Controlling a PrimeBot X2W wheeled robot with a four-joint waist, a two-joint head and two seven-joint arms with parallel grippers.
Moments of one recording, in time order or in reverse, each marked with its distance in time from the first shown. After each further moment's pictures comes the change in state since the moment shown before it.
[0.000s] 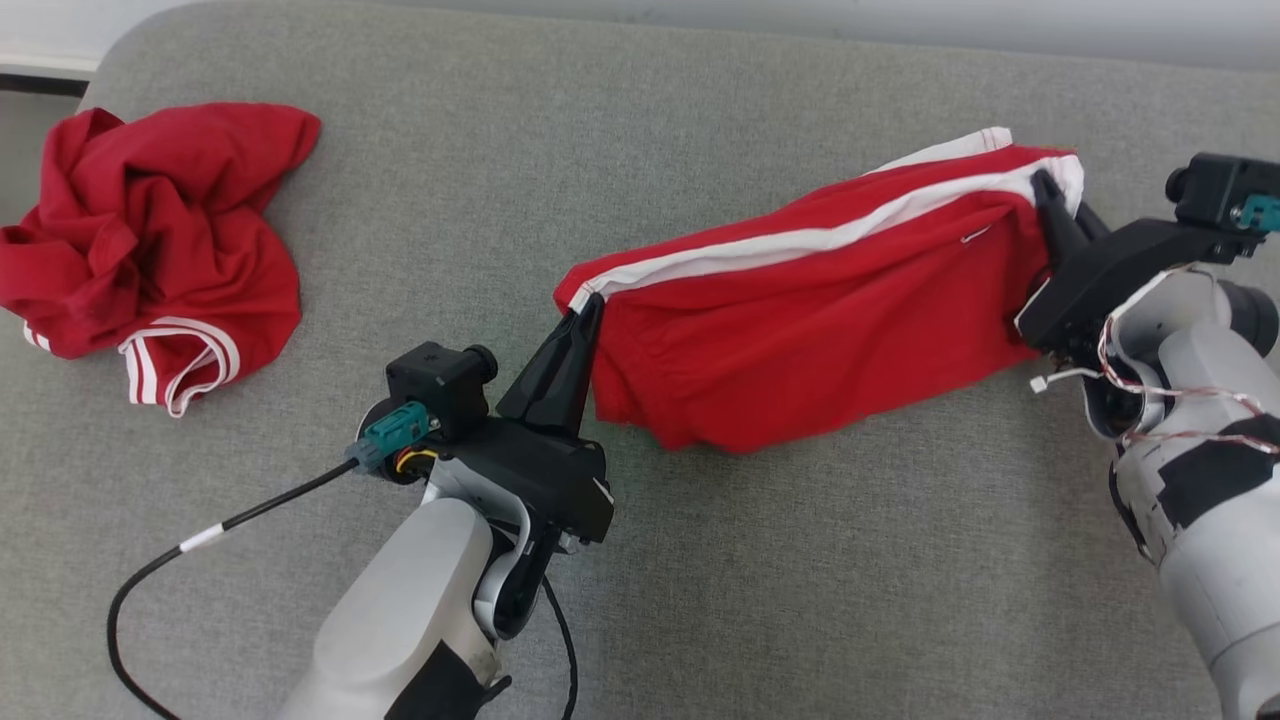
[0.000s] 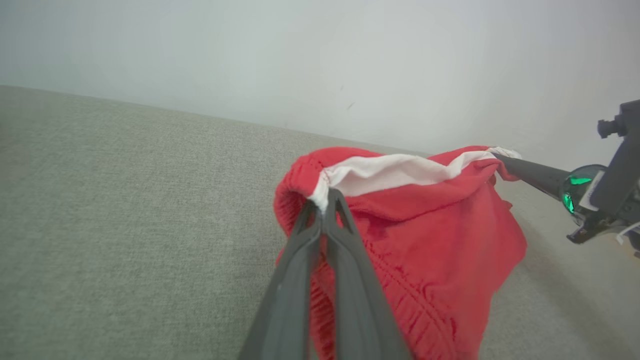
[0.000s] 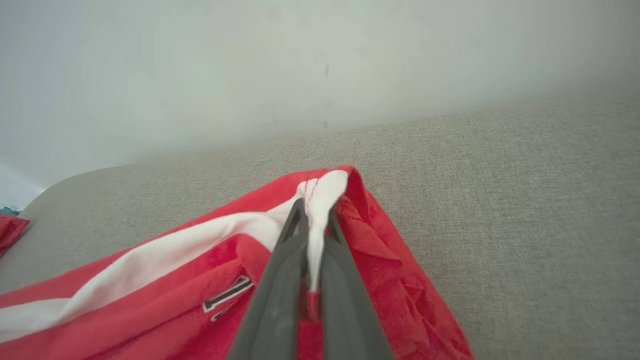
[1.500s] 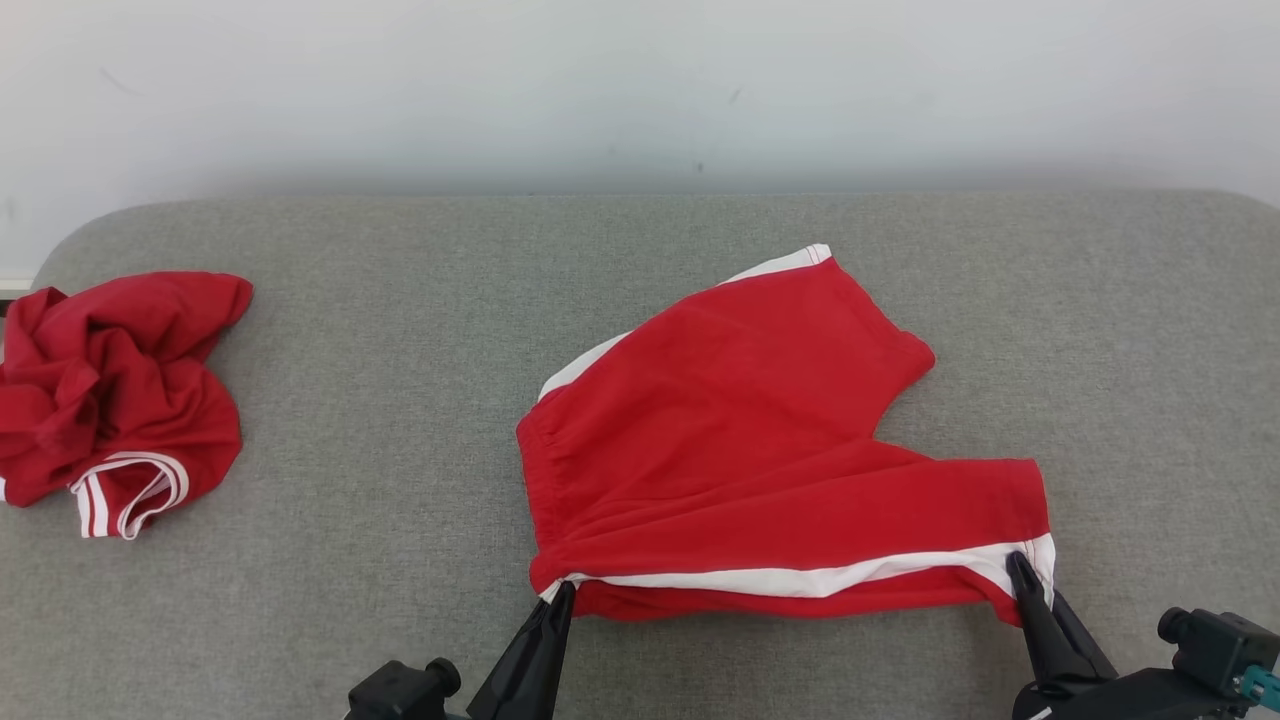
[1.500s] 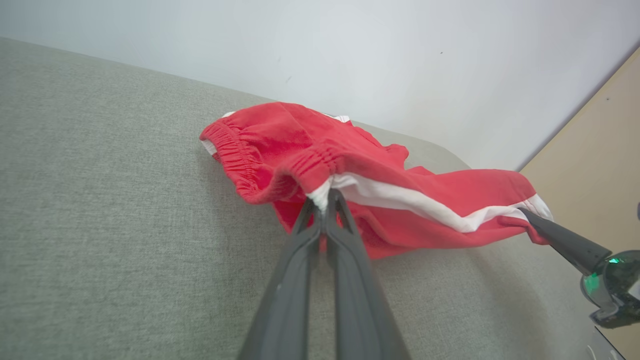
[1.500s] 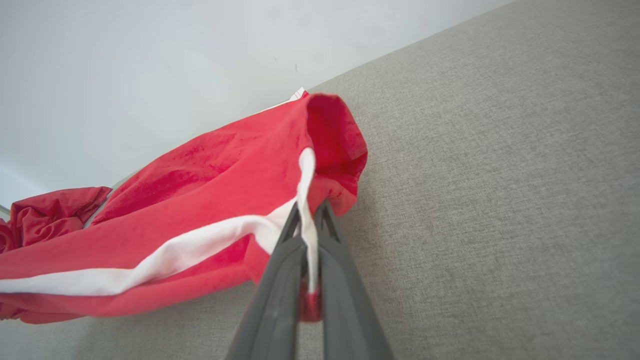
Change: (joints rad) left arm 0.595 0.076 0.066 -0.390 0.094 0.000 0.000; right arm 0.903 -0.011 -0.075 -0.681 0.081 0.000 -0.149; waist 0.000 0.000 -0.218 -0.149
